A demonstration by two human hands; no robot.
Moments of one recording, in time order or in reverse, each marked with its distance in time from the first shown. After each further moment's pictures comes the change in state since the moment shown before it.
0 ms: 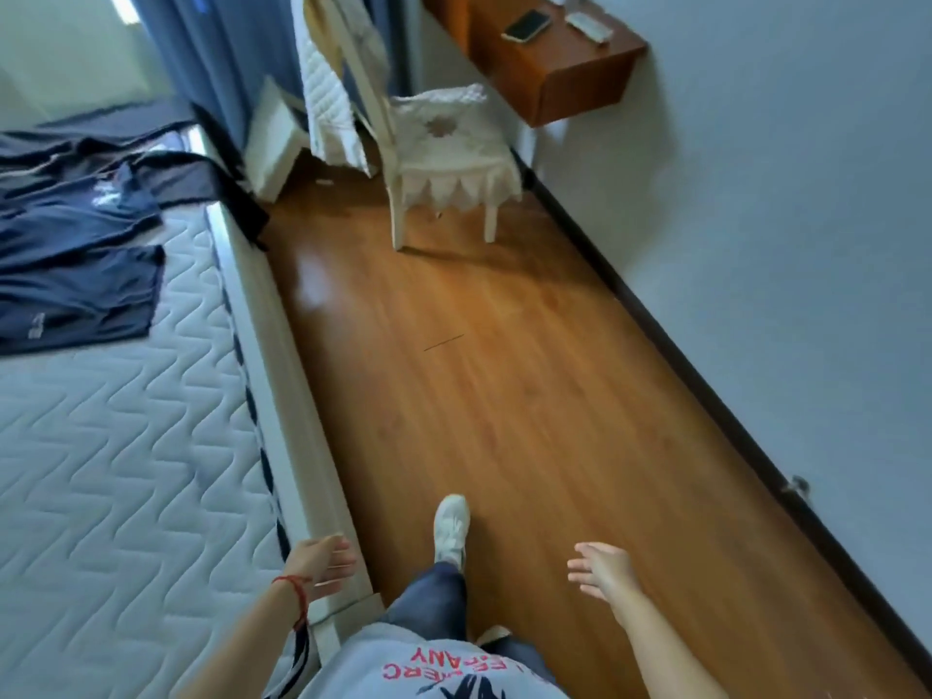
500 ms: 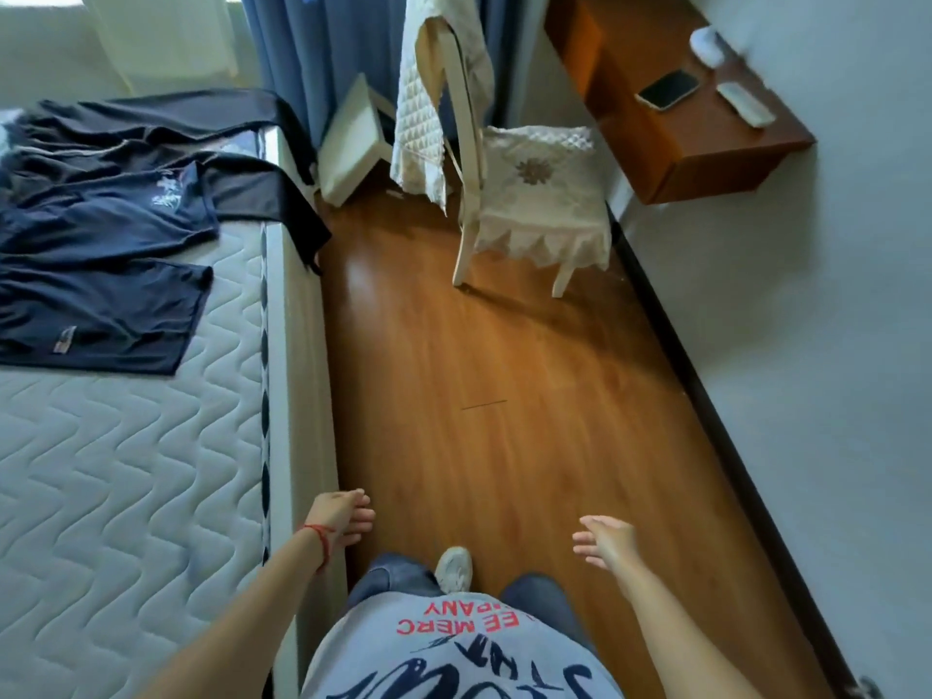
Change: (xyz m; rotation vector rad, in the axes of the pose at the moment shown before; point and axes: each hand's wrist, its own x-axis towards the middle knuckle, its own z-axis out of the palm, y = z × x) left_hand 0.113 0.266 -0.018 -0.161 0.046 0.025; right_hand 0.114 -0.309 0.097 -0.216 -0.012 -0.126
